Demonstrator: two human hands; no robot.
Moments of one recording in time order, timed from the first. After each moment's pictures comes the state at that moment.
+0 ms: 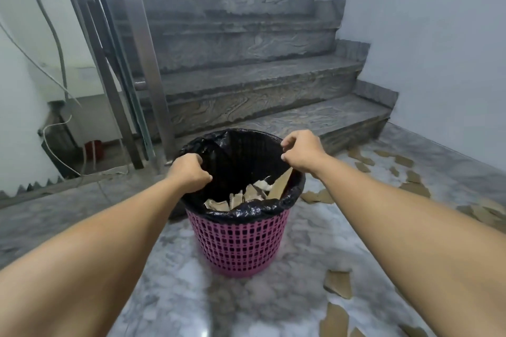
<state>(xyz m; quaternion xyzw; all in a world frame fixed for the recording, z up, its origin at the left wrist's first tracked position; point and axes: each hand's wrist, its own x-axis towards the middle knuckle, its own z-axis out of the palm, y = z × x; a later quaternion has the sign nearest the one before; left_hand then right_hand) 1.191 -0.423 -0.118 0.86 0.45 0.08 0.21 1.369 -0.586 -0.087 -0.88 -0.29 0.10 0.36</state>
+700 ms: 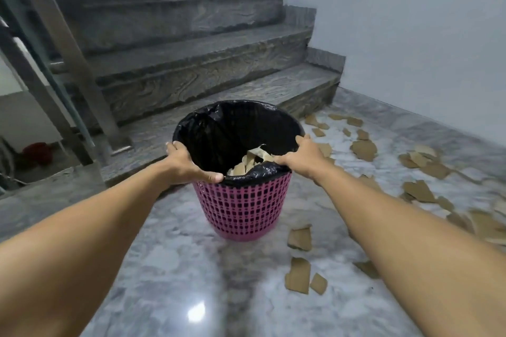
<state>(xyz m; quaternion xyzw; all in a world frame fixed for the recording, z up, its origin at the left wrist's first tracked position) 1.235 -0.485 -0.136 0.87 0.38 -0.04 0.32 1.386 -0.702 -0.145 -0.88 -0.18 0.18 0.40</state>
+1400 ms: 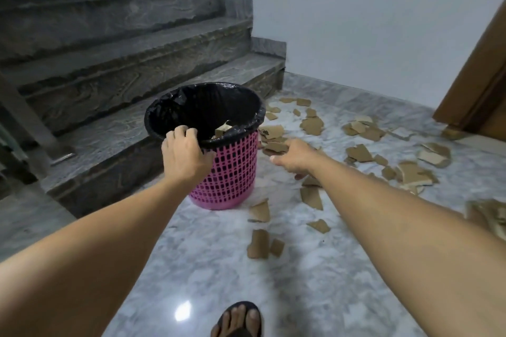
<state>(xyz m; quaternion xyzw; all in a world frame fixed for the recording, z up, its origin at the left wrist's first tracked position) 1.271 -0.623 -0.161 0.94 0.25 0.22 0.07 1.368 -0.832 -0.154 -0.92 -0.13 0.20 0.32</state>
